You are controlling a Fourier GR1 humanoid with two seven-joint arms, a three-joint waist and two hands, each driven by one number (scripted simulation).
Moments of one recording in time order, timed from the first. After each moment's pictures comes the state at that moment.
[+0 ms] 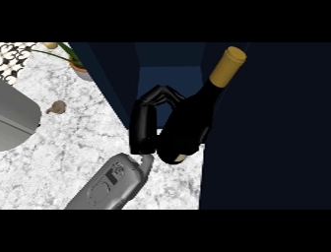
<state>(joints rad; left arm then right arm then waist) -0.52 0.00 -0.53 -1.31 0.28 0.72 -0.24 -0.10 -0.09 -0.01 -2.43 -0.19 0.16 0.63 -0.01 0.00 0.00</state>
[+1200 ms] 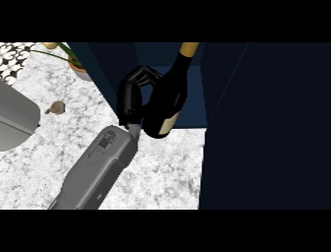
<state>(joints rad) -0.66 0.00 -0.30 -0.96 0.37 0.56 -0.42 -0.07 -0.08 -0.01 -2.43 -0.20 0.18 0.61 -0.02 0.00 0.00</state>
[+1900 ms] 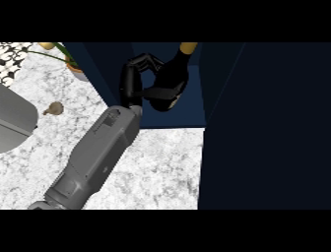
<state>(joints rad) -0.87 0.00 -0.21 -0.65 0.41 0.53 -0.51 -0.10 -0.08 0.00 -2.42 -0.20 0.17 0.61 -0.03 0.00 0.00</state>
